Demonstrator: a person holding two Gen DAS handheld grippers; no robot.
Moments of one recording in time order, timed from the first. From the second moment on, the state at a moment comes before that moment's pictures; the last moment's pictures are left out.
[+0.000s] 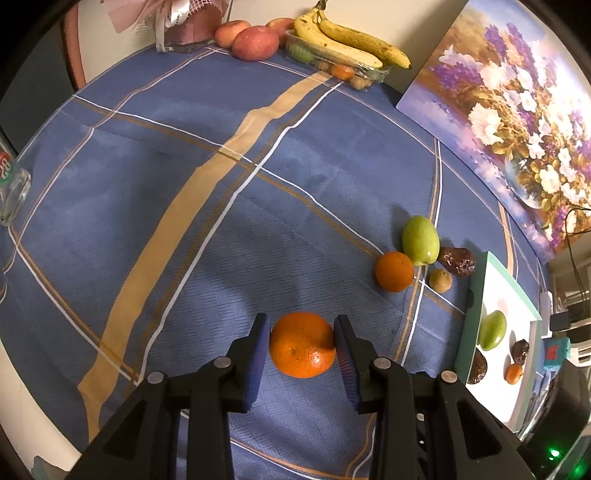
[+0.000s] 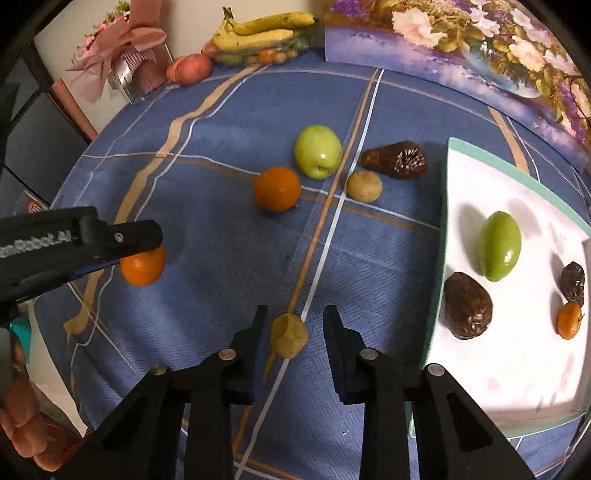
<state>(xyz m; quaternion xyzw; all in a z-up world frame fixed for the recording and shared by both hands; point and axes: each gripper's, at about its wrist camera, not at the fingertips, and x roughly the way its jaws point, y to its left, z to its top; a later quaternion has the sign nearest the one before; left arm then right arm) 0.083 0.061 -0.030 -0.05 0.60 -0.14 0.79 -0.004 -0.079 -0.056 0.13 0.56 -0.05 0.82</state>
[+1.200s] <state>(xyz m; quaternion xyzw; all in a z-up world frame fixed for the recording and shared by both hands) 0.018 -0.039 0.004 0.06 0.55 -0.28 0.79 -0.093 -0.226 -0.007 0.26 0.47 -0.24 0.81</state>
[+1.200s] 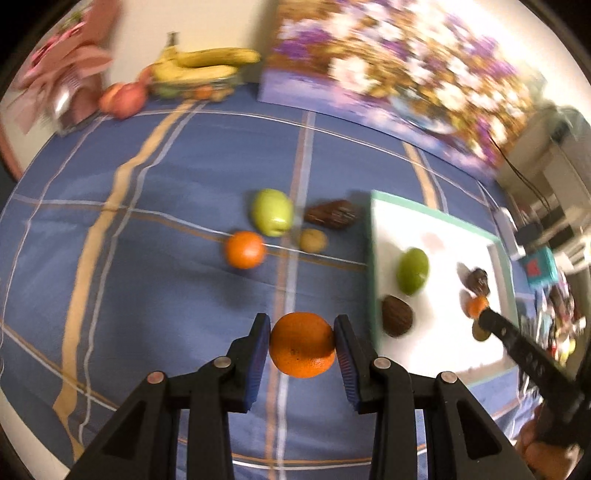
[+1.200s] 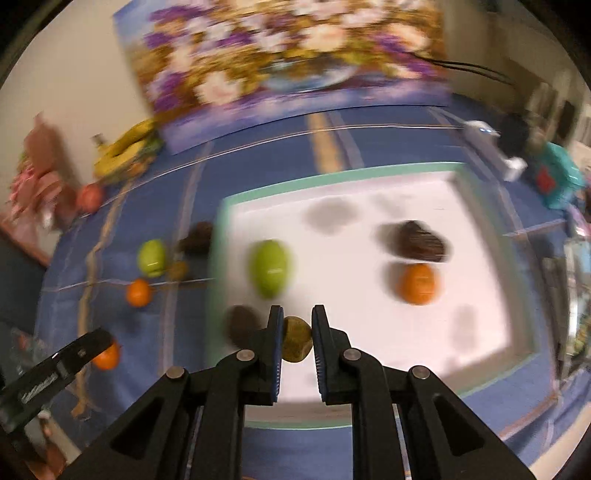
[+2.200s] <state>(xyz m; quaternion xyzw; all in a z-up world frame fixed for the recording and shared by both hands) -0.060 -0.132 -0.026 0.18 0.54 -0.38 0.73 -0.157 -0.286 -0.010 0.30 0.46 -0.32 0.77</state>
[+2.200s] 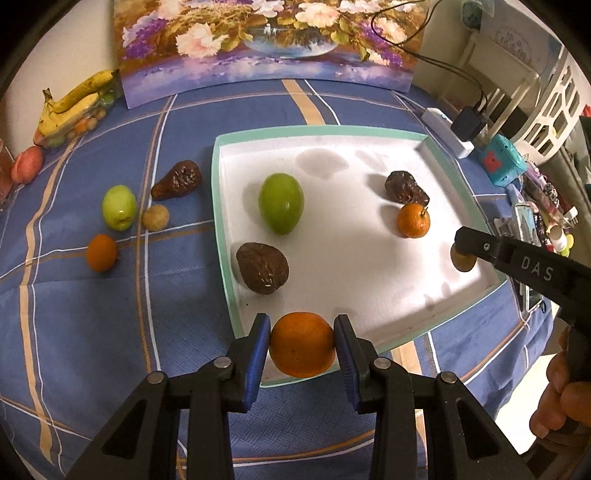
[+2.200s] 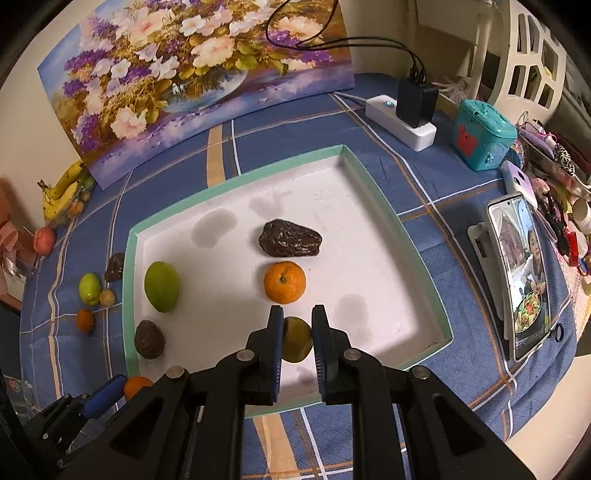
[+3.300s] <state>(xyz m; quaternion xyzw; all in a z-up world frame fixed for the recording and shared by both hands) -0.054 -0.136 -0.034 0.19 0.55 -0.37 0.72 -0.148 -0.280 -0.048 0.29 0.53 -0.30 0.74</state>
